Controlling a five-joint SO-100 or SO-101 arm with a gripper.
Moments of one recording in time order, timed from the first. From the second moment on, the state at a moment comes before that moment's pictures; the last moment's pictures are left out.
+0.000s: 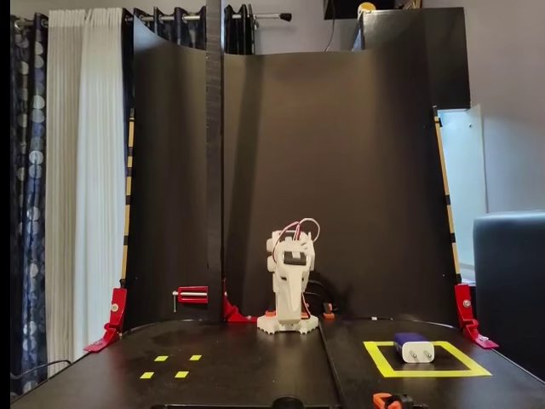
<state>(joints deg) -4.3 184.1 177.5 36.1 -6.0</state>
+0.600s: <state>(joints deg) -4.1 188.9 179.6 41.1 -6.5</state>
